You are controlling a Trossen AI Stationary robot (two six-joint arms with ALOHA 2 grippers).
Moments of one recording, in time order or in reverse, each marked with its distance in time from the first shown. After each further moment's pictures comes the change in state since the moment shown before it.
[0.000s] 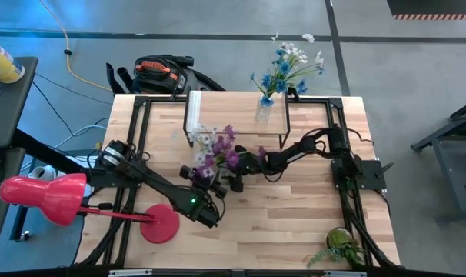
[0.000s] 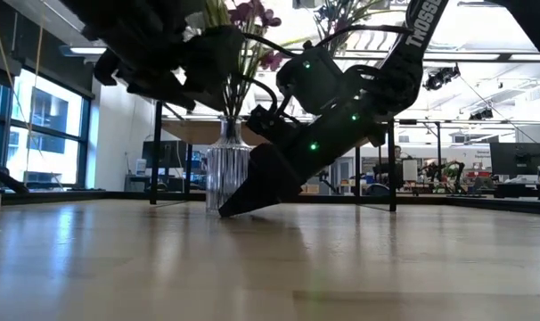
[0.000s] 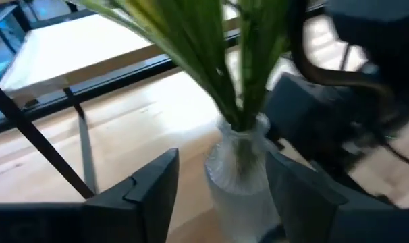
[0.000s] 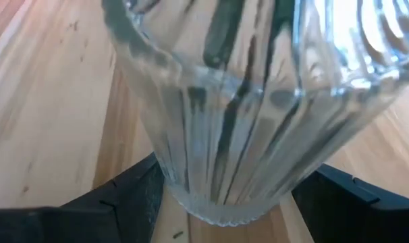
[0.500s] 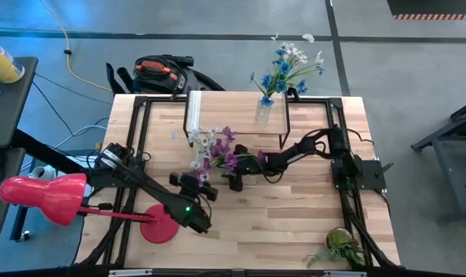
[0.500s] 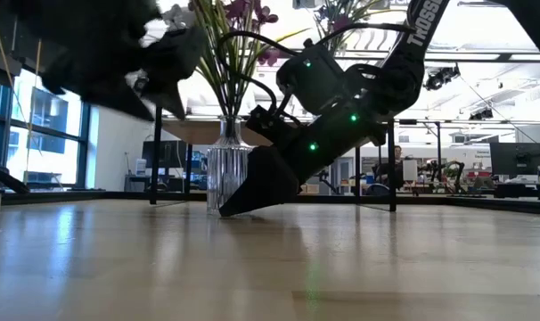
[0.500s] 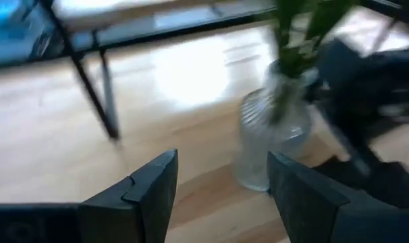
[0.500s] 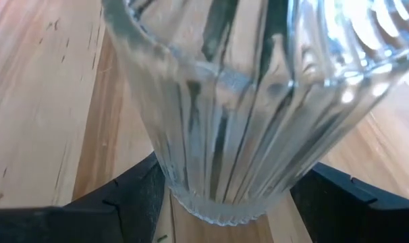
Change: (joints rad) left arm -0.074 0.000 -0.019 -0.215 0.119 -0.393; right arm 0.013 0.000 0.000 0.016 0.049 0.003
